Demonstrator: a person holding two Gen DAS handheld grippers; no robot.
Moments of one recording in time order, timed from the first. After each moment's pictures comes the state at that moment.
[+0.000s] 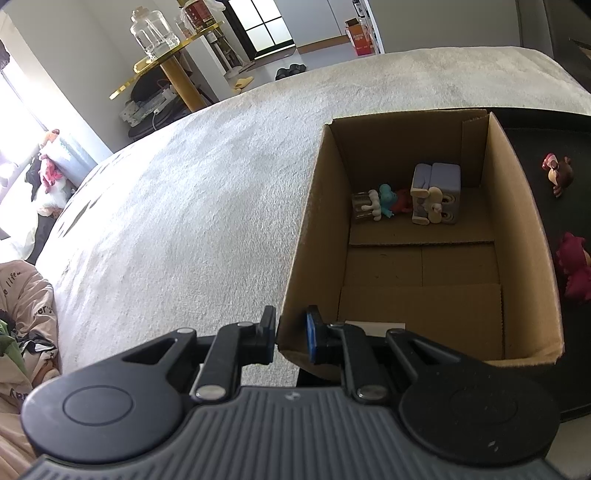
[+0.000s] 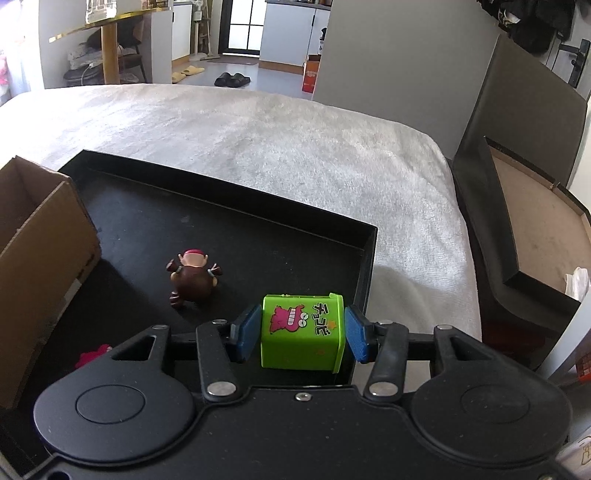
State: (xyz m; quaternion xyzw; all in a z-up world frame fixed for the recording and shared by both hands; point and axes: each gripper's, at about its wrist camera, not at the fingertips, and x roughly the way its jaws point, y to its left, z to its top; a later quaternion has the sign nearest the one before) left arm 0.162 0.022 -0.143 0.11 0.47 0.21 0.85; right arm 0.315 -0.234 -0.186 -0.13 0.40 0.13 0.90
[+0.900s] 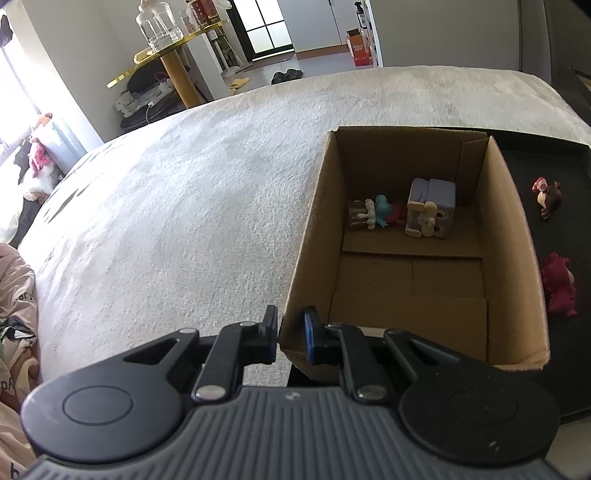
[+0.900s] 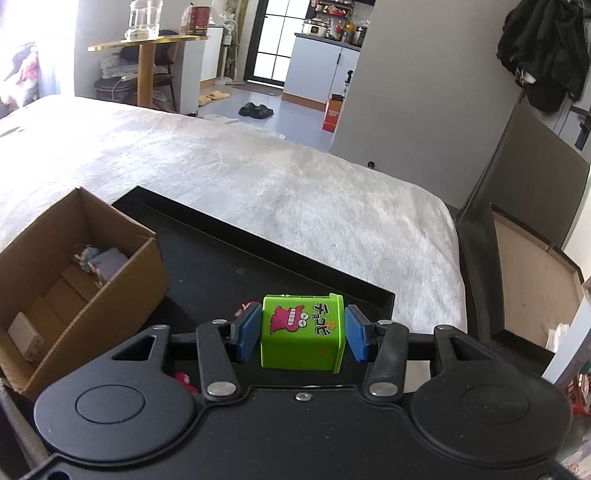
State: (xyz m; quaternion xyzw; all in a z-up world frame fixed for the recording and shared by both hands) left arm 0.156 0.035 -0.136 0.07 0.46 0.19 0.87; right arm 0.281 -0.190 -0.122 -0.16 0.35 0.16 0.91
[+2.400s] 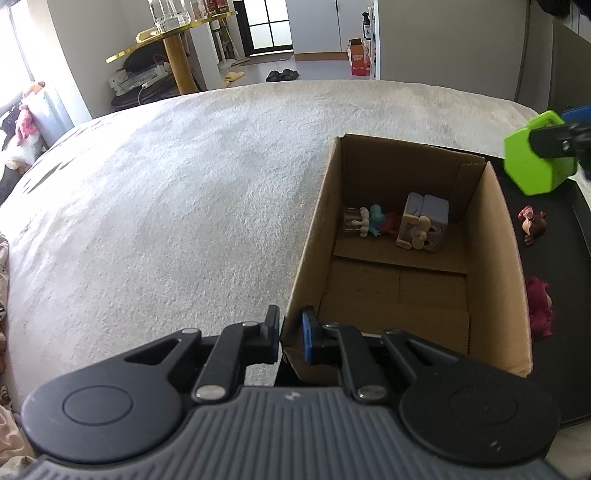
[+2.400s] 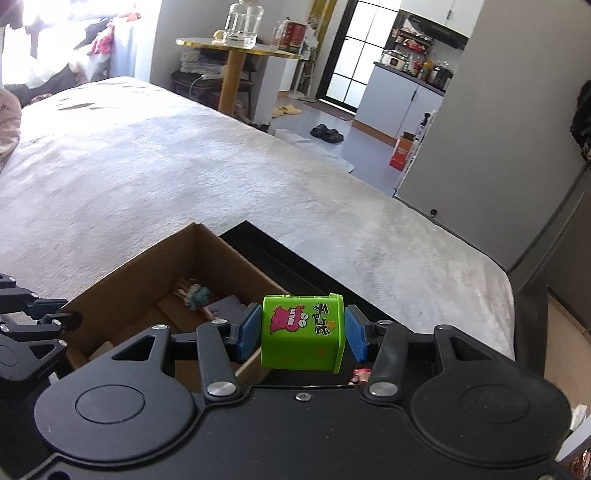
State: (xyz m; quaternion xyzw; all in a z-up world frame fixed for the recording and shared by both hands) left arm 0.146 0.055 -0.133 0.00 0.45 0.17 0.88; right arm 0.249 -0.069 -0.090 -0.23 0.31 0.26 0.89
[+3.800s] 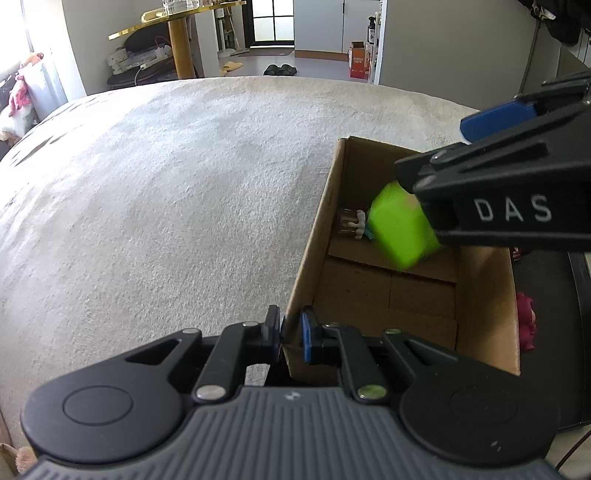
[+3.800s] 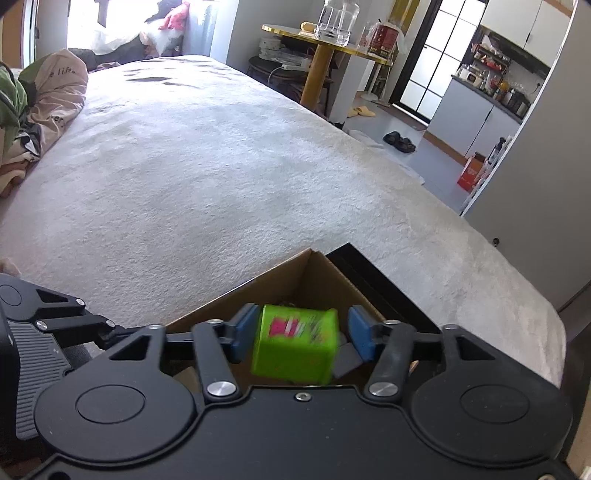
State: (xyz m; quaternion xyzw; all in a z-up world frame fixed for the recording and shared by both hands) left arm 0.143 0.074 -0.133 -0.06 0.45 0.15 0.88; right arm 0.222 0.016 -0.091 -0.27 0.31 0.35 0.84
